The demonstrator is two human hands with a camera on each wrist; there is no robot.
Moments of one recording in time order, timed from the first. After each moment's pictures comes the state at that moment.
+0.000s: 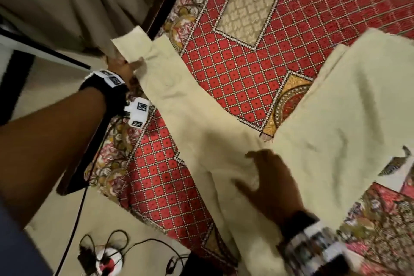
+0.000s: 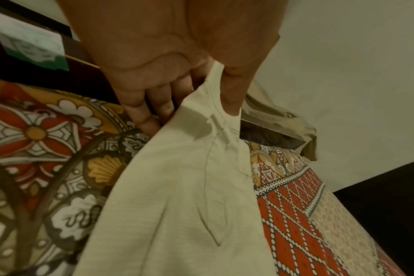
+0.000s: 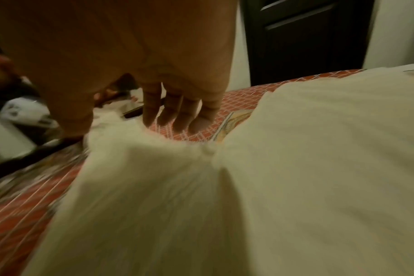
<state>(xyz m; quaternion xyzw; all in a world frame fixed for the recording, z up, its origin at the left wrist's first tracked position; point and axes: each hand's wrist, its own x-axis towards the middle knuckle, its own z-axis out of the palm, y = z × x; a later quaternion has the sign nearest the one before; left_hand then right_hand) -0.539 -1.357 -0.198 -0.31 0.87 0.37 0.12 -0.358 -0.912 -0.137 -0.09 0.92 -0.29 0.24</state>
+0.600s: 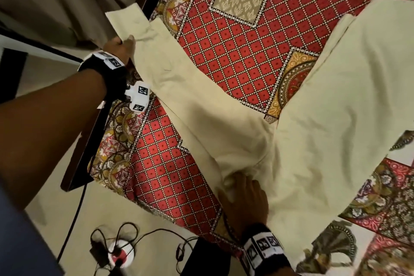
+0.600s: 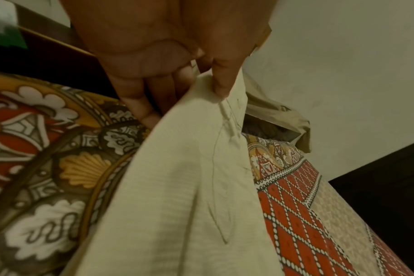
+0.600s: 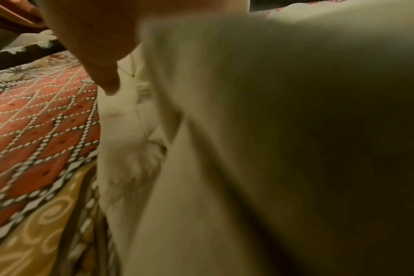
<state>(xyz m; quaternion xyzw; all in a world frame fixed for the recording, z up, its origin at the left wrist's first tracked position) -0.547 -1.362 -0.205 -0.36 0.88 0.29 0.11 -0.235 -0.970 -0.209 0.00 0.93 -0.20 0.30</state>
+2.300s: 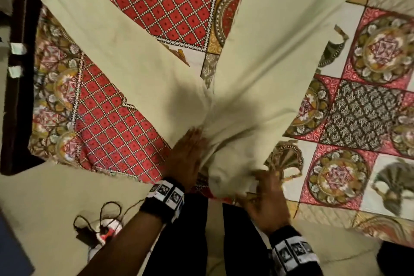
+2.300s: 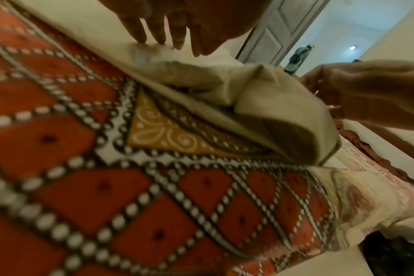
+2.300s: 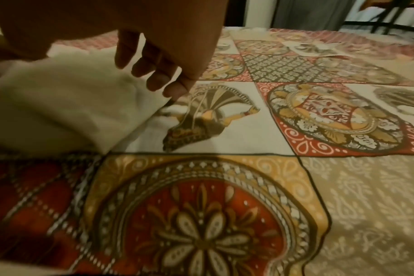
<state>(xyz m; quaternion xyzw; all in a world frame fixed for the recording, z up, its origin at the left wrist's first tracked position) -0.167 -1.062 -0.224 0.18 0.92 0.29 0.18 -0.082 -0.806 -0.173 0.09 0.90 -0.37 0.20</state>
